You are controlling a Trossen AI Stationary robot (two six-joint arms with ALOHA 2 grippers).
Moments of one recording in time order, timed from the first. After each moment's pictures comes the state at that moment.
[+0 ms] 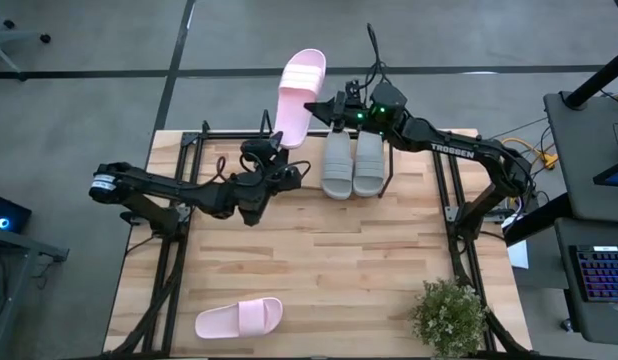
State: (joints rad) left arm -0.12 1.43 1.16 0.36 -1.34 1.28; right arm -0.47 1.59 1.35 0.31 -0.23 1.18
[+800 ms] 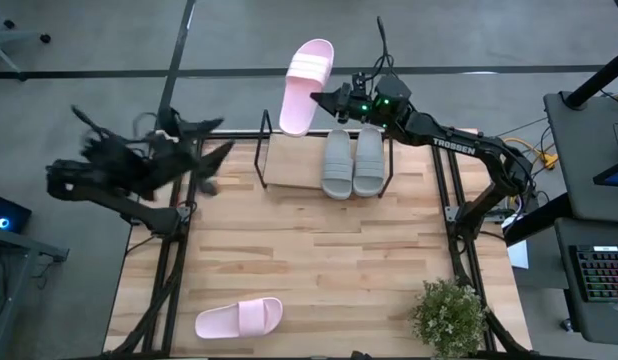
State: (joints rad) left arm -0.20 0.83 1.17 0.02 -0.57 0.31; right arm -0.53 1.59 1.35 0.32 -0.25 1.15
